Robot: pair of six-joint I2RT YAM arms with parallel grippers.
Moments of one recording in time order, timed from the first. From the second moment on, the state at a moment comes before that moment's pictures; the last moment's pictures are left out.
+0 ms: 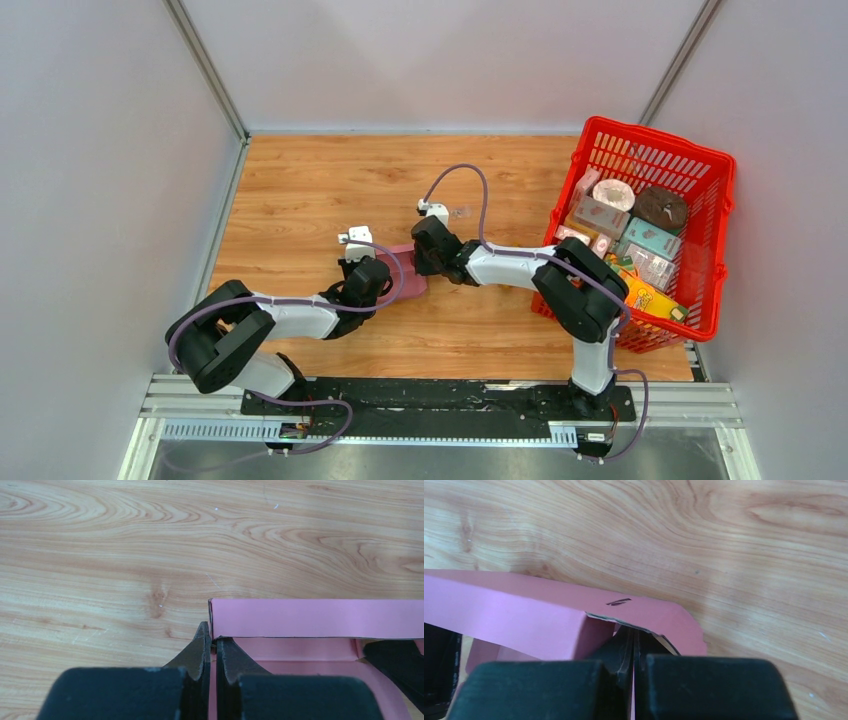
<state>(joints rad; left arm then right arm) -0.79 1.43 0.40 0.47 -0.84 -0.46 0.86 1.89 1.13 -0.02 0.20 0.62</state>
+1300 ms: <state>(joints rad) -0.78 1.43 0.40 0.46 -0.87 -0.46 0.91 1.80 0.99 -0.02 0.17 0.60</state>
